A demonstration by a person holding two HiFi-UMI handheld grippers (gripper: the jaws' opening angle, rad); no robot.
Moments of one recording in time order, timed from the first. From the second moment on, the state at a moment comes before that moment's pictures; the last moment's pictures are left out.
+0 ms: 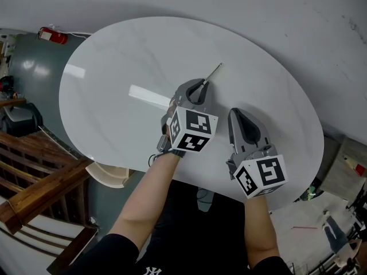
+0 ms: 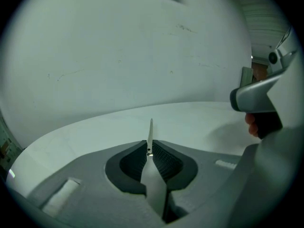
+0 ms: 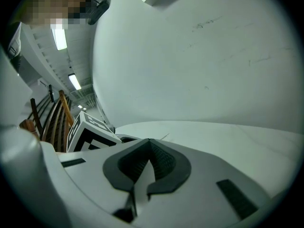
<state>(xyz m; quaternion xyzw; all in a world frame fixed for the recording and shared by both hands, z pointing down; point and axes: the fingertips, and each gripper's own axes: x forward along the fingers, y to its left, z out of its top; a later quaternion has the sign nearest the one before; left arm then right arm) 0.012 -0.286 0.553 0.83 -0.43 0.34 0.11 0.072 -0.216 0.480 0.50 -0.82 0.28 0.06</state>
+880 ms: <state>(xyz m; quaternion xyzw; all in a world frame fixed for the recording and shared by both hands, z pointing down) -0.032 -0.189 0.396 0.79 -0.55 0.26 0.11 0.042 -0.155 0.346 0.42 -0.88 0.20 0.07</state>
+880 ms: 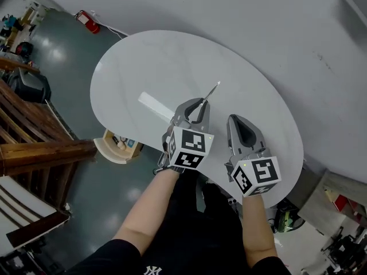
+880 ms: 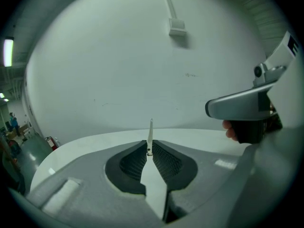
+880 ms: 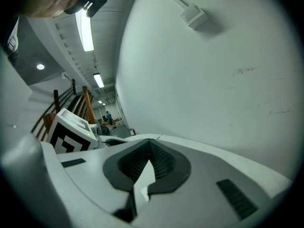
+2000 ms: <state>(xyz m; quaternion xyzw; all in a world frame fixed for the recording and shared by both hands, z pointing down) -0.214 -0.040 0.365 0.61 -0.75 0.20 0.15 -0.134 -0.046 0.324 0.17 -0.97 0.16 0.10</state>
